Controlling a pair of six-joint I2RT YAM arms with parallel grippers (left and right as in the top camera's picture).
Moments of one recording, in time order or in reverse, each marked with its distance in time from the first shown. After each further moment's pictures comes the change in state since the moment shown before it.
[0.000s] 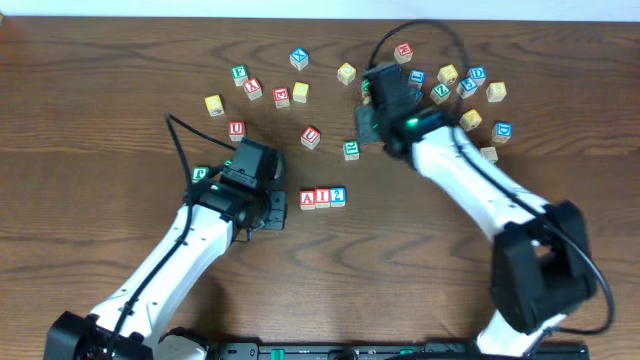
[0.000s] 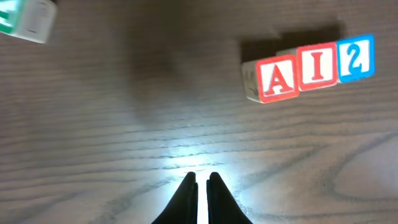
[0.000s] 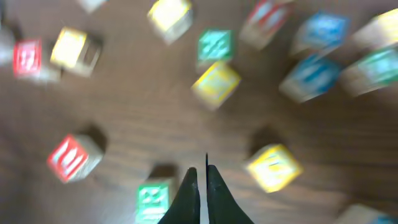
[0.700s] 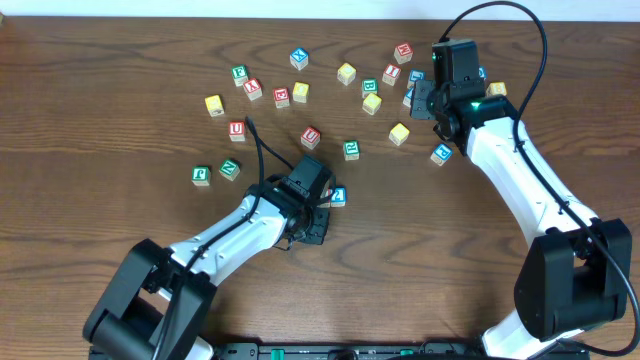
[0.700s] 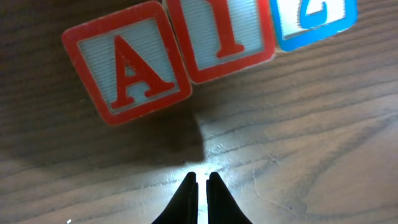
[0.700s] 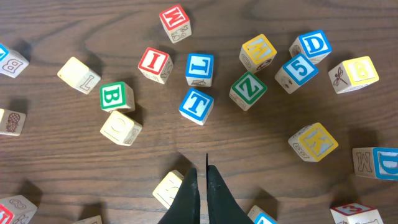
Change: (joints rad) left arm -0.206 0.257 -0.003 0.179 0.061 -0.074; right arm -0.192 -0.063 0.002 -0.027 0.005 -0.008
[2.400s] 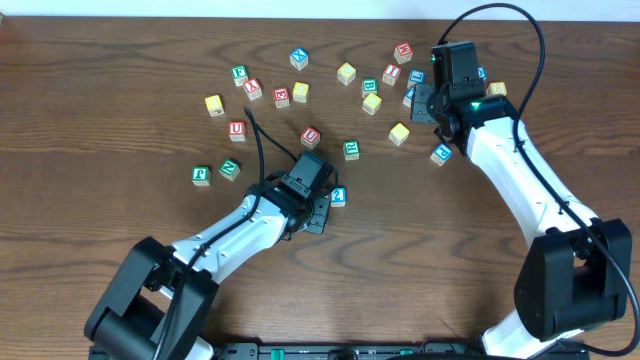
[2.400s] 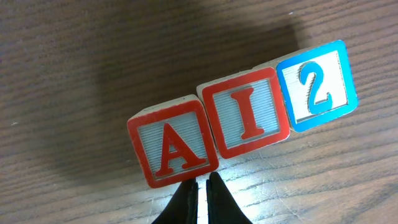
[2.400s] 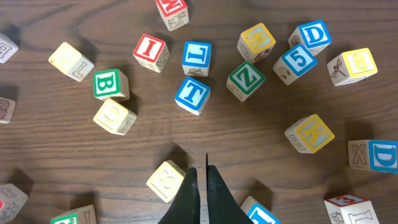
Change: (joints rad) left arm 0.000 0.009 0.000 0.113 -0.130 0.031; right arm 0.000 0.000 0.000 -0.035 0.000 -0.018
